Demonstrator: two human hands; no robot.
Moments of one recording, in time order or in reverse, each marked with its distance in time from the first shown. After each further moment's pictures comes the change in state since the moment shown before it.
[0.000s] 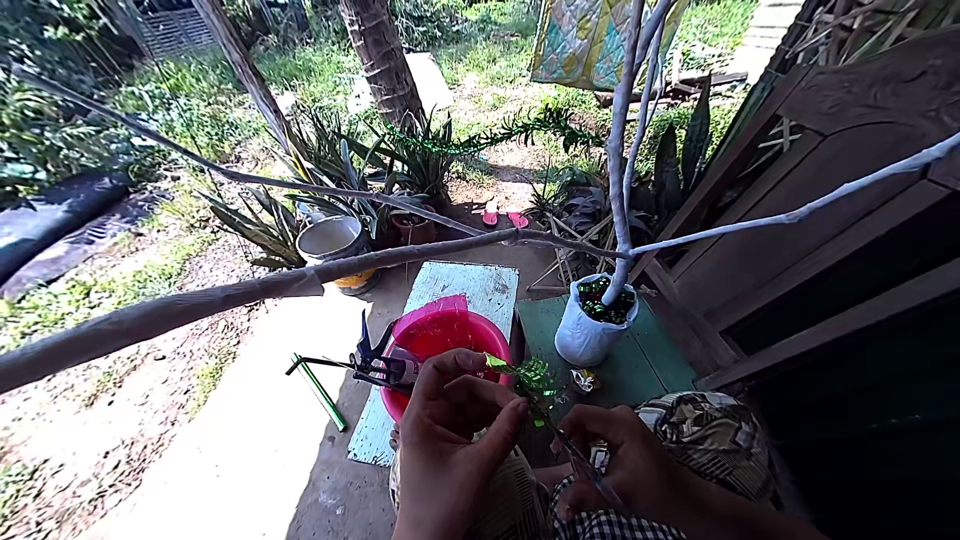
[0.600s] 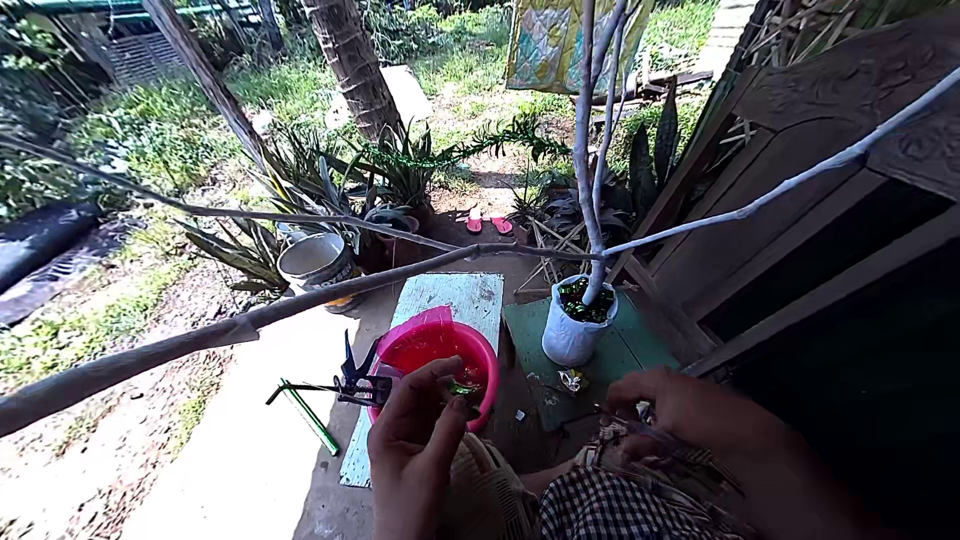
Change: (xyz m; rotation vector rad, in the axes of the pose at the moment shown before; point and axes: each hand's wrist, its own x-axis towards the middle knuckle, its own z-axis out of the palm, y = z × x) left_hand 0.007 -0.014 -0.010 0.067 0.041 0.068; right_hand -0.008 -0.020 -0.105 -0.344 -0.300 0.473
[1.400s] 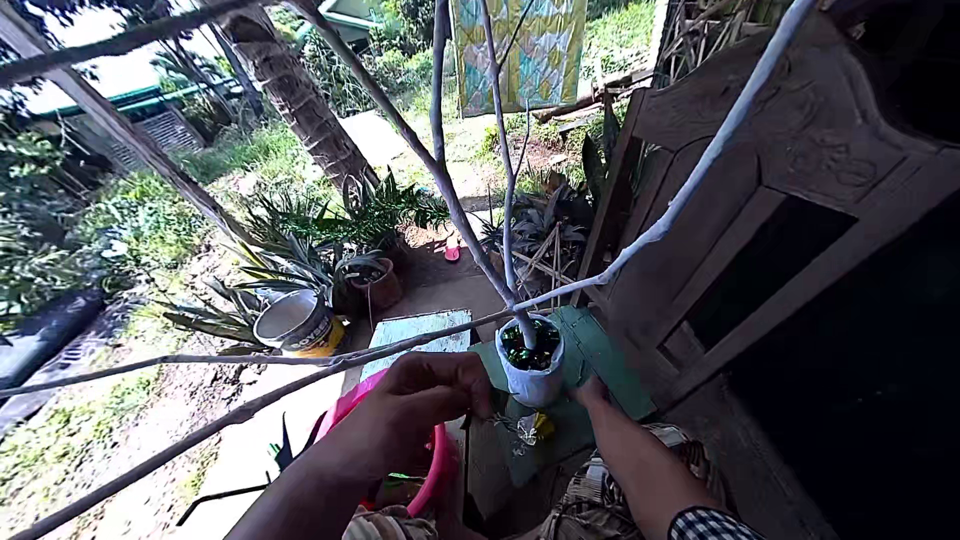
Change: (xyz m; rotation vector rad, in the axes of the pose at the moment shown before) left_hand 0.143 -0.004 0.126 -0.114 -0.984 -0.350; right_hand 0.136 0.335 0.014 0.263 0.547 1.104
